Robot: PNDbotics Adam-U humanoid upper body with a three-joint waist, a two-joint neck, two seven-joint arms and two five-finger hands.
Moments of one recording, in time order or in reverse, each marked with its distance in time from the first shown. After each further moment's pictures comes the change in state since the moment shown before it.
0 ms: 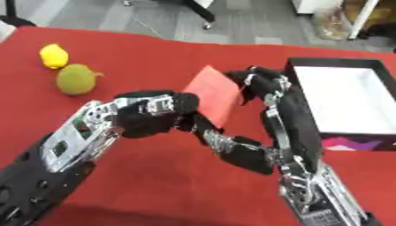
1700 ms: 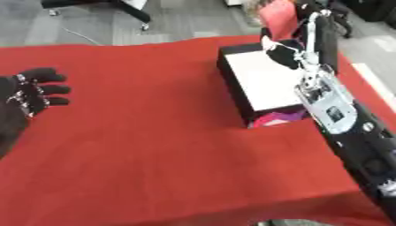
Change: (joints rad) left arm 0.240 -0.066 0.328 -0.083 -0.137 -0.249 0.320; right arm -0.244 -0.334 -0.302 0.649 -0.456 0.269 -0.262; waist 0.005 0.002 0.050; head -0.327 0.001
